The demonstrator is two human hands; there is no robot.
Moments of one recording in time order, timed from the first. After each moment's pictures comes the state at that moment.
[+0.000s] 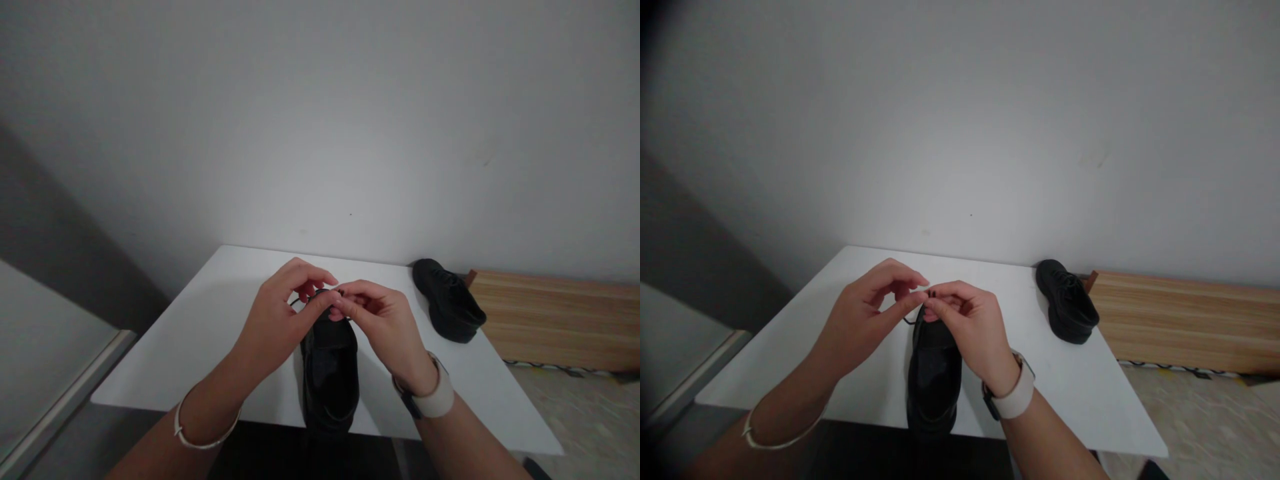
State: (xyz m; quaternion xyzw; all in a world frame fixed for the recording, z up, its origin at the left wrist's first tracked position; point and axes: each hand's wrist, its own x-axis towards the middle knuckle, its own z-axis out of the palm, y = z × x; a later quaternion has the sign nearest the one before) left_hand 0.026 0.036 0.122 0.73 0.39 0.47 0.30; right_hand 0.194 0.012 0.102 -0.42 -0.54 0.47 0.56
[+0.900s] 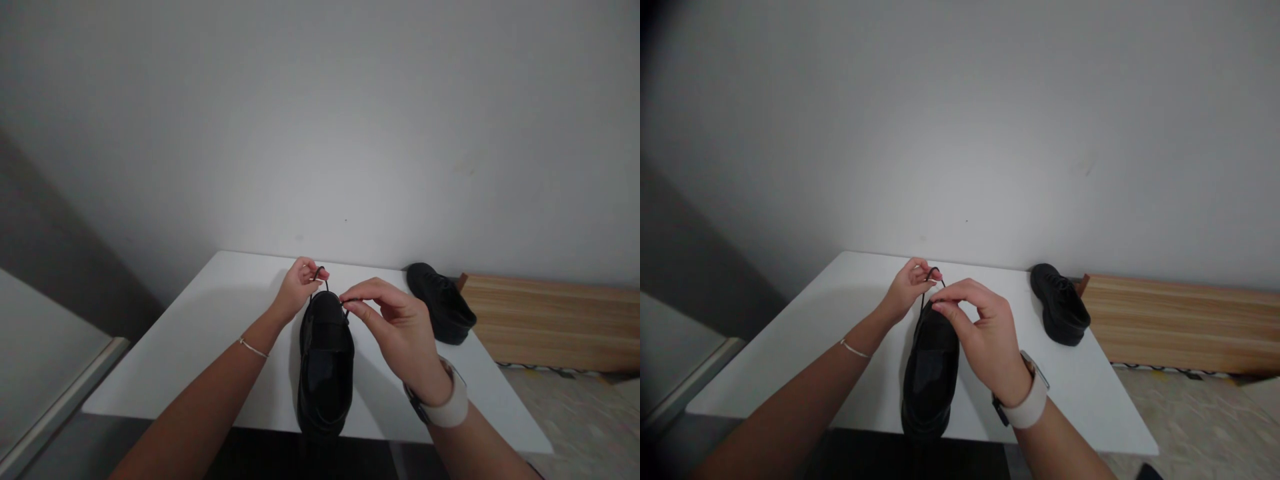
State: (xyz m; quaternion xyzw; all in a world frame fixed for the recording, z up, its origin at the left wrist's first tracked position) left_hand 0.056 0.142 0.006 0.57 0.31 0.50 0.57; right_hand 0.208 -0.003 0.115 -0.41 -0.66 0.27 0.57
